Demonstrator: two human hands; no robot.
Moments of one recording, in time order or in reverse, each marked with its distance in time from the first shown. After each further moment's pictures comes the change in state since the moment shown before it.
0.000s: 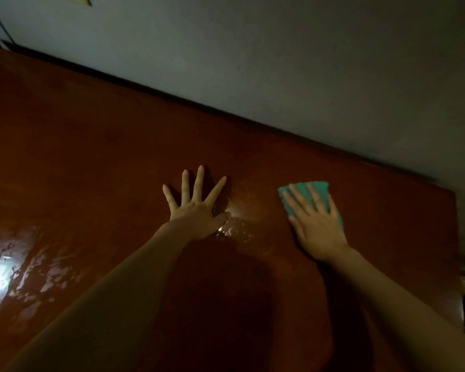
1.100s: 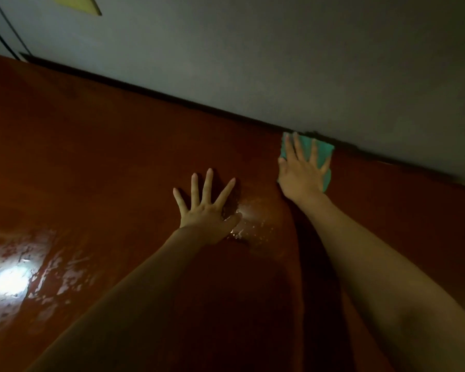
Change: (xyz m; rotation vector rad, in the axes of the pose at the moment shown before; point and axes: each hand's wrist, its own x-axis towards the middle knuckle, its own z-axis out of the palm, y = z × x) left_hand -0.001 0.002 0.004 -0.006 0.063 -0.024; right_hand 0.108 -0.035 -0.034 0.221 0.051 0.366
